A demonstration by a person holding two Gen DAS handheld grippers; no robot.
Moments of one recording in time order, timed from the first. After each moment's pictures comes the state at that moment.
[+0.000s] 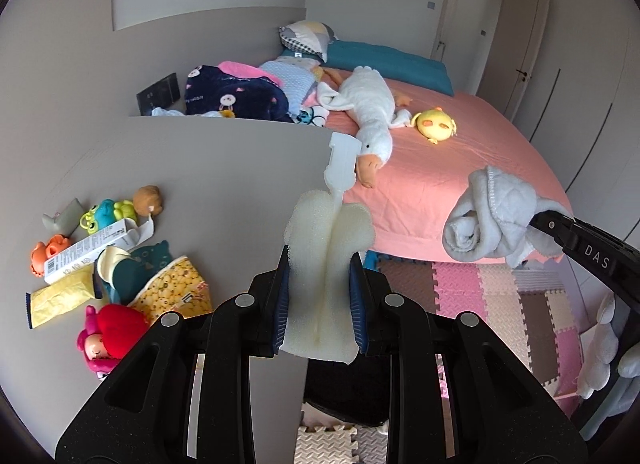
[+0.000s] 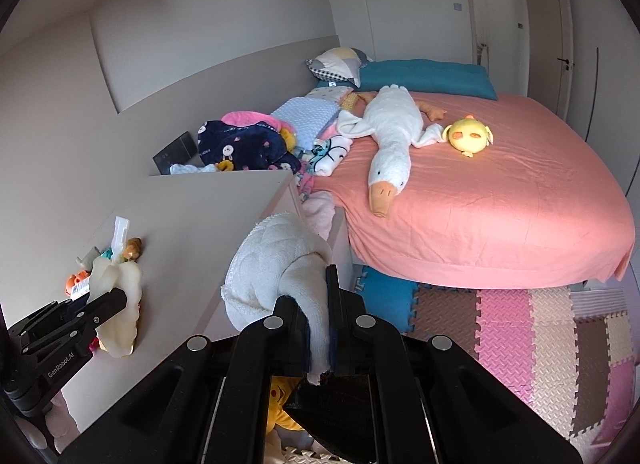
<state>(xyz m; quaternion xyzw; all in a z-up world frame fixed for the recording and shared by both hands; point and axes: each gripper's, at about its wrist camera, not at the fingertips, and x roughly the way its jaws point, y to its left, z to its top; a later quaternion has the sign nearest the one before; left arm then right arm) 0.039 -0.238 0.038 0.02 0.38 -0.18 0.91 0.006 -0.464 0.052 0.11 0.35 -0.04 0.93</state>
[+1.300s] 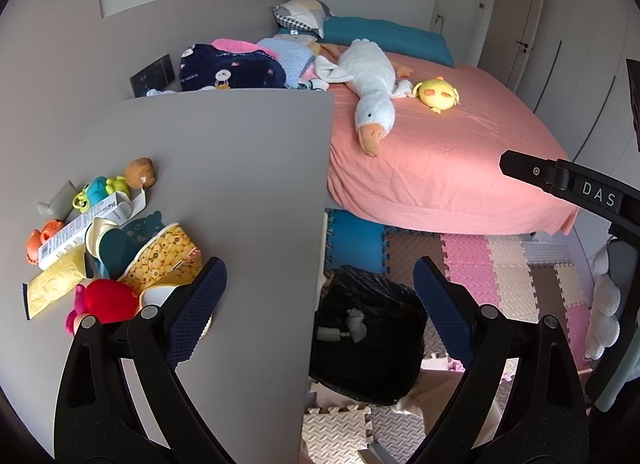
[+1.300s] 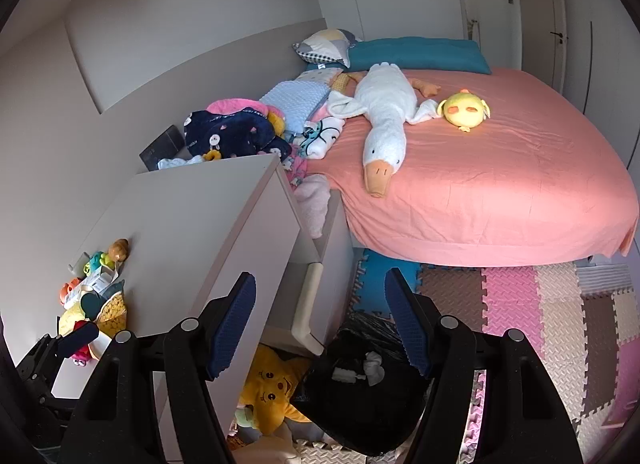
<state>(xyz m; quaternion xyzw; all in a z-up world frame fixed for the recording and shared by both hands) 0.031 -0.235 0.014 0.05 0.41 -0.17 0.90 0.029 -0.458 0.032 0.13 0.37 -0.03 0.92</state>
